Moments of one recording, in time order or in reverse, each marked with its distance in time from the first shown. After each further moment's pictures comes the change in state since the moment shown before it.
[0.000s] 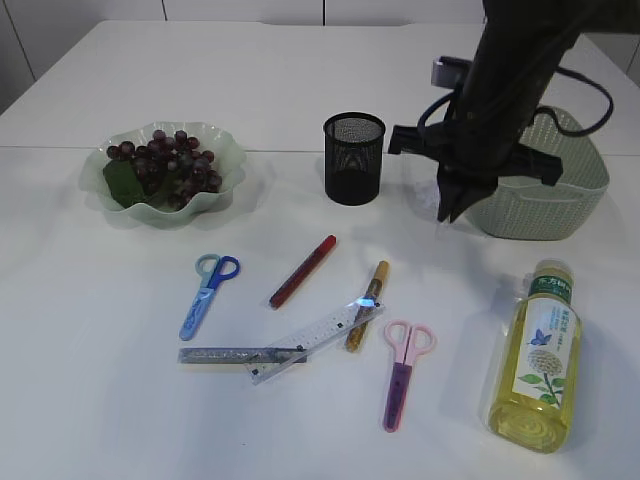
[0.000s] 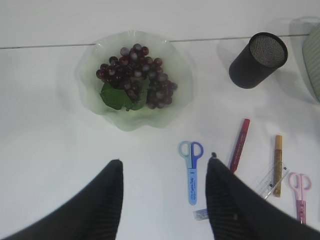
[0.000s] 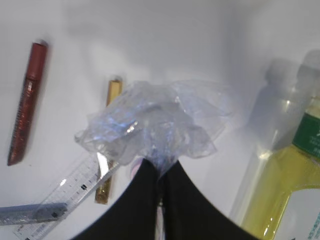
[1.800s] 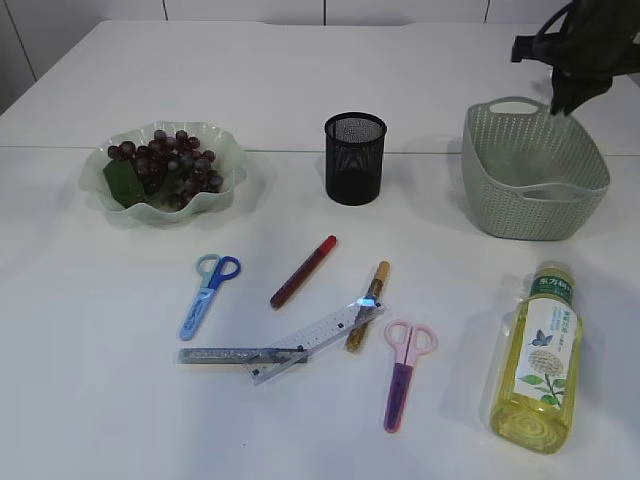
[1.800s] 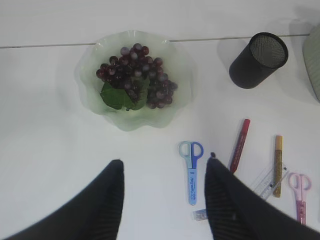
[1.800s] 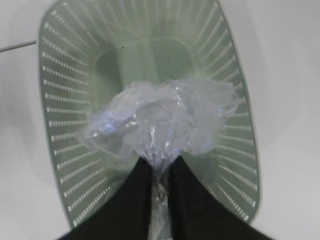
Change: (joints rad) left arm 0.000 0.001 0.000 -0.002 0.000 0.000; right arm -0.310 0.244 -0.554 -0.176 0.079 -0.198
